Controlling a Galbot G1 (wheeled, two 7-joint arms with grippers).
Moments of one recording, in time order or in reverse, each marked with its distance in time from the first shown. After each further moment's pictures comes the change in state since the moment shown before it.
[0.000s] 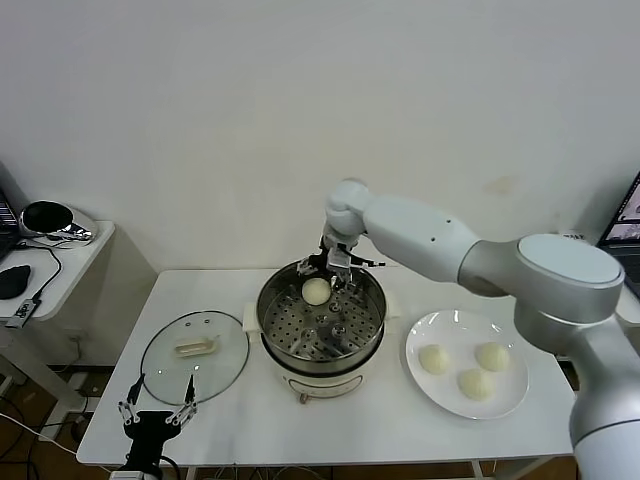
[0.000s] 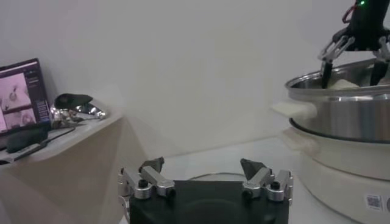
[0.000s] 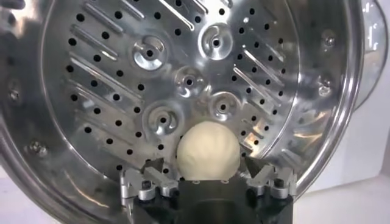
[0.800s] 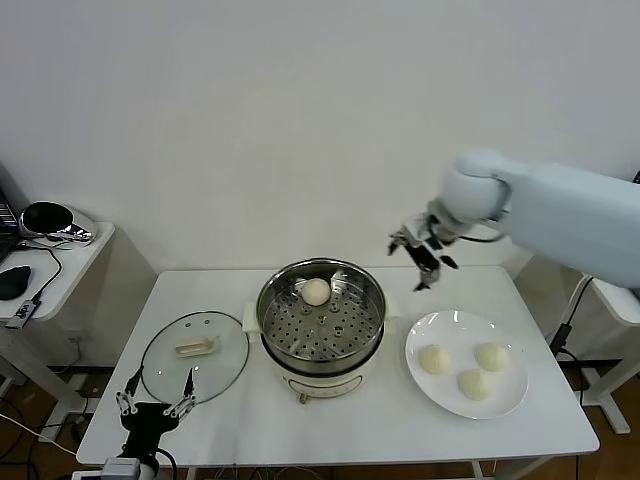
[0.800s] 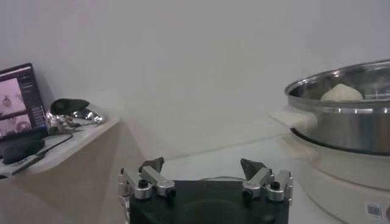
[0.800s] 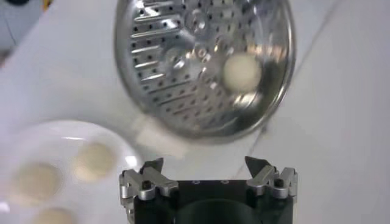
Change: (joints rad) left arm -0.007 0.041 -0.003 -0.058 -0.021 0.118 0.001; right arm 0.228 -0.663 -0.146 0.617 0.403 -0.860 -0.095
